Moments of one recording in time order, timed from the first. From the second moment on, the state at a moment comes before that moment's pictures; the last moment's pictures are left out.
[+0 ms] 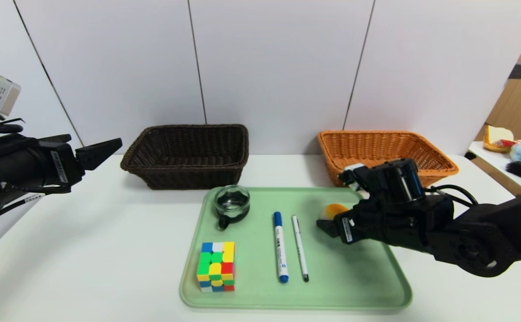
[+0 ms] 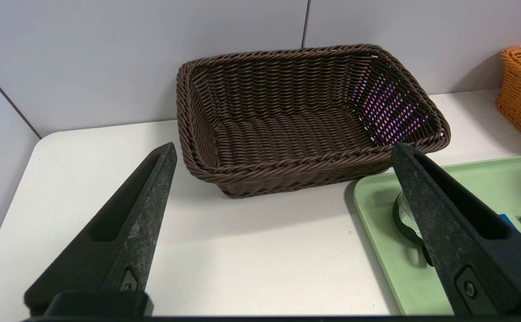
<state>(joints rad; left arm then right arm) -0.06 1.26 -0.67 -0.52 -0.14 -0.02 0.48 1.85 -0.79 -0.41 -0.10 0.03</state>
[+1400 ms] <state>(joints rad) -0.06 1.23 -0.64 -0.52 -0.14 -0.02 0.47 1.61 -1.03 -0.40 -0.09 -0.05</state>
